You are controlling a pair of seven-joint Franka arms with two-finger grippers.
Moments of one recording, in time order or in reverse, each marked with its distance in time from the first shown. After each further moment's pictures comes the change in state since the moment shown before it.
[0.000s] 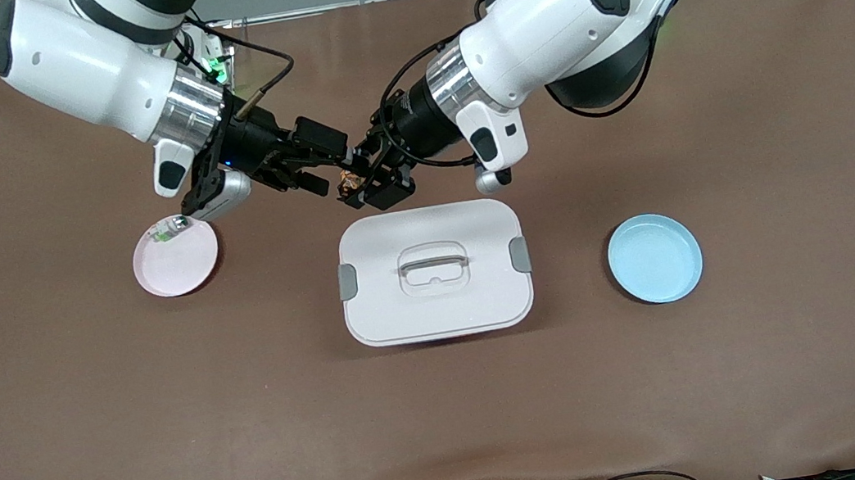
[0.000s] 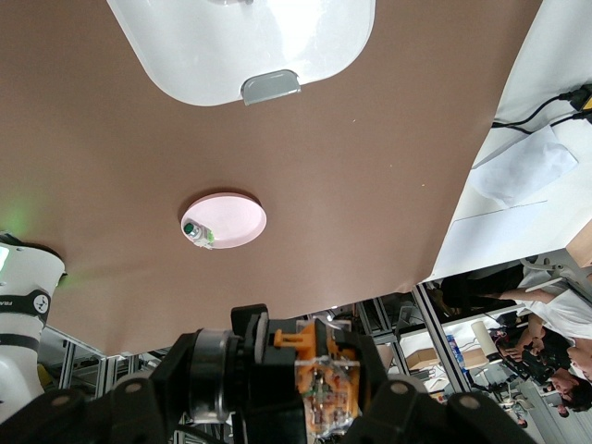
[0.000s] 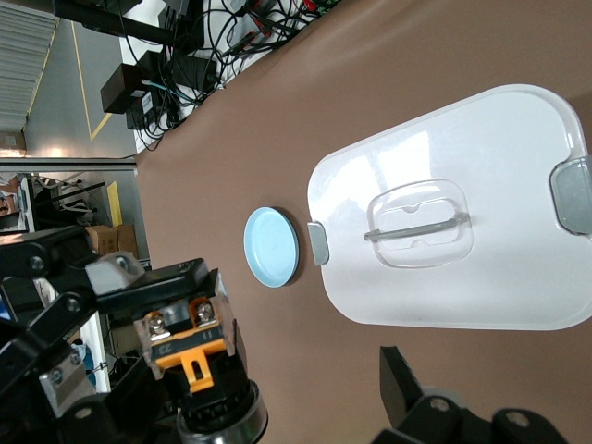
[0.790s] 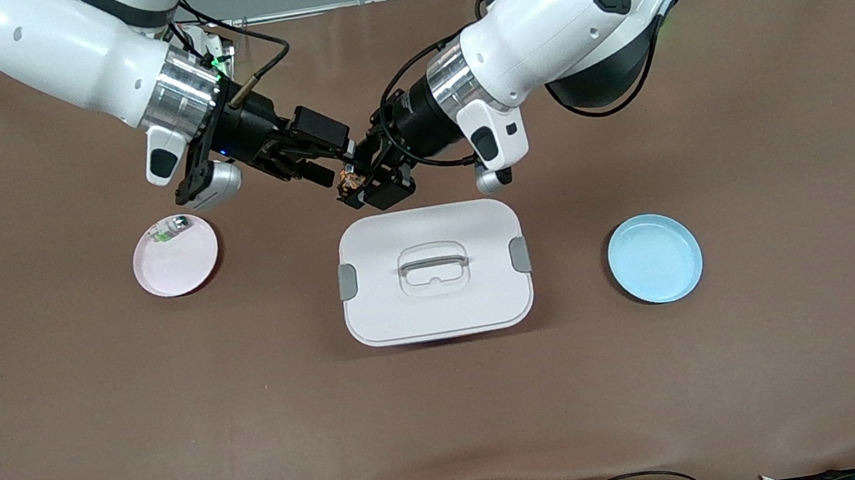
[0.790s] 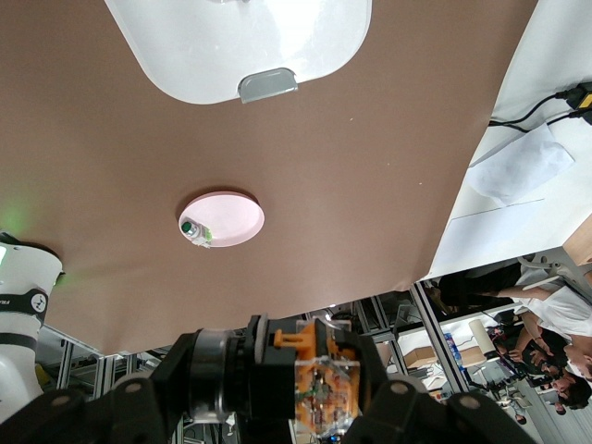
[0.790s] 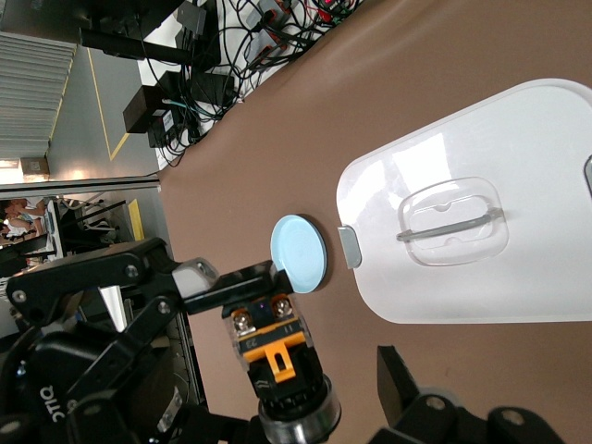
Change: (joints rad) left arm 0.000 0.000 0.000 0.003 0.000 0.003 0.000; right arm 0.007 0.019 0.001 0.073 -0.003 0.000 0.089
